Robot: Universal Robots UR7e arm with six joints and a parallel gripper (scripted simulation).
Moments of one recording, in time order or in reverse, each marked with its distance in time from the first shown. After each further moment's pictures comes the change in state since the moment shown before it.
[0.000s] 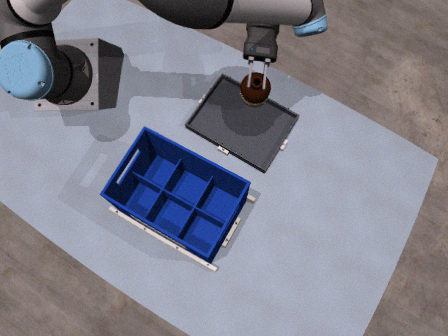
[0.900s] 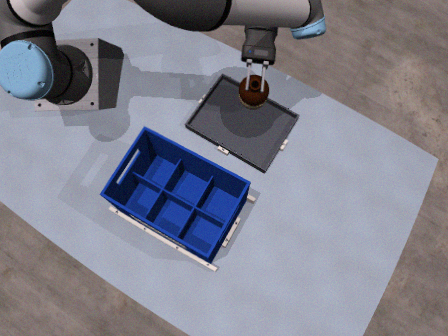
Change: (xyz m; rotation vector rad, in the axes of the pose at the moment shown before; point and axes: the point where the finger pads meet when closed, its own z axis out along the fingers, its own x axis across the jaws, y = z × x) arm -0.003 0.002 0.007 0.000 0.000 0.000
